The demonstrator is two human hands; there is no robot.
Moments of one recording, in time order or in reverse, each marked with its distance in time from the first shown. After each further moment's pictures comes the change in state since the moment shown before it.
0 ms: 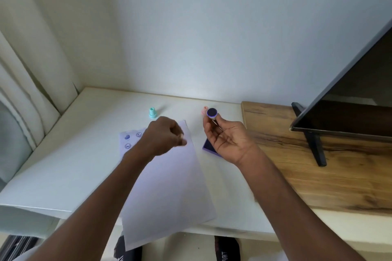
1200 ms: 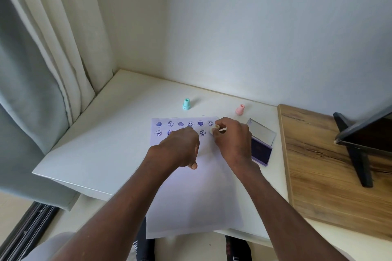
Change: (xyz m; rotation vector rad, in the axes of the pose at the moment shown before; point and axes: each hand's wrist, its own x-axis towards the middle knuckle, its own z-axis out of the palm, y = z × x) left_hand -0.017 -0.048 -0.013 0.520 -0.192 0.028; right_hand 0.068 0.085 0.006 -1.867 0.385 -0.909
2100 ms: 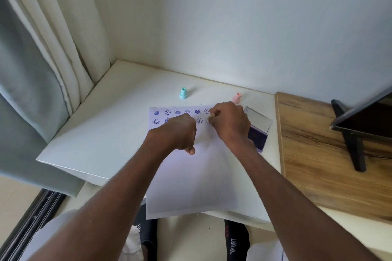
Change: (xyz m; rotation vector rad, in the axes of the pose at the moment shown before) left_hand -0.006 0.019 -0.013 0.058 -0.080 -0.081; right_hand 0.013 -0.004 -0.008 -0.132 -0.136 0.062
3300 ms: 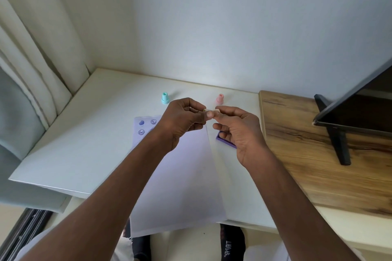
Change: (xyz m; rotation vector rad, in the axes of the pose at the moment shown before) left_hand 0.034 0.039 0.002 -1.345 0.204 0.124; right_hand -0.029 0.035 -0.069 1.148 -0.149 0.448
